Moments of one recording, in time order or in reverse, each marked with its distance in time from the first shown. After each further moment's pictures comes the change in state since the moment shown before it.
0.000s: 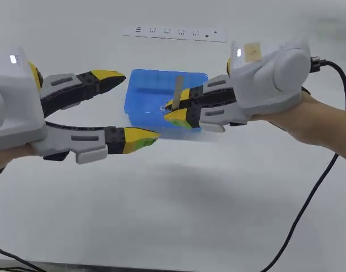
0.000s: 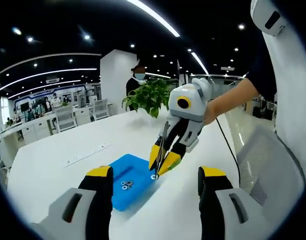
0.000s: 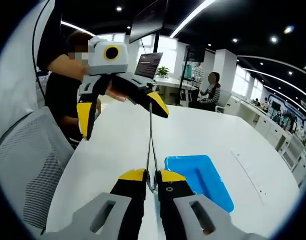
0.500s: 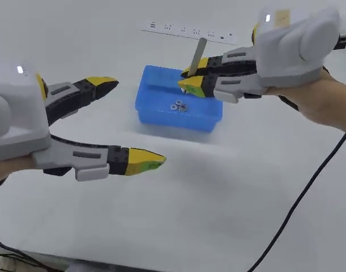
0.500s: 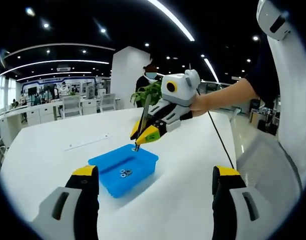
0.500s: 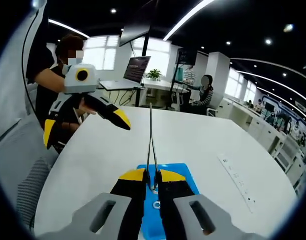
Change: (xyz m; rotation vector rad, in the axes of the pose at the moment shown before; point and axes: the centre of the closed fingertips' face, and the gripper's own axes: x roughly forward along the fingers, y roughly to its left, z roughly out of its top) left arm -0.010 0.001 -0.025 -0.109 -0.007 0.049; right arm 0.010 -0.055 0.004 0.009 -0.015 -0.064
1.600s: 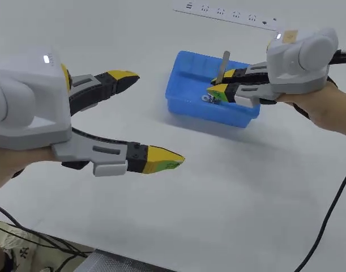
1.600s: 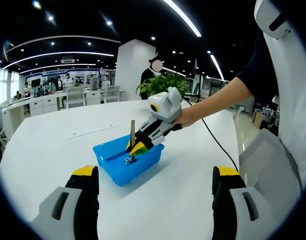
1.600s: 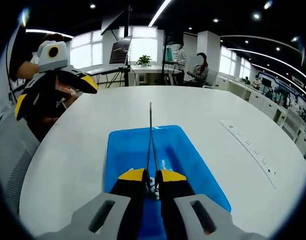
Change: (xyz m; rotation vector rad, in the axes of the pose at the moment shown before) left arm 0.000 0.016 -0.018 -0.041 0.063 0.026; right arm 0.045 -0.030 -0.082 0.142 0.108 -0.003
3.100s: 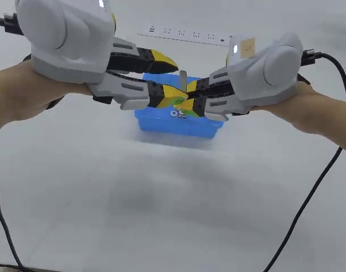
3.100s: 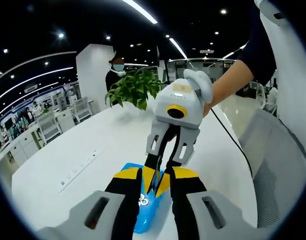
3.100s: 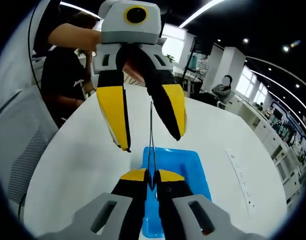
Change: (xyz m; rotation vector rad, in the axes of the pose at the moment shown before) left arm 0.072 0.000 0.064 0.326 0.067 -0.239; right arm -0.034 0.056 0.041 -0.279 0.040 0.058
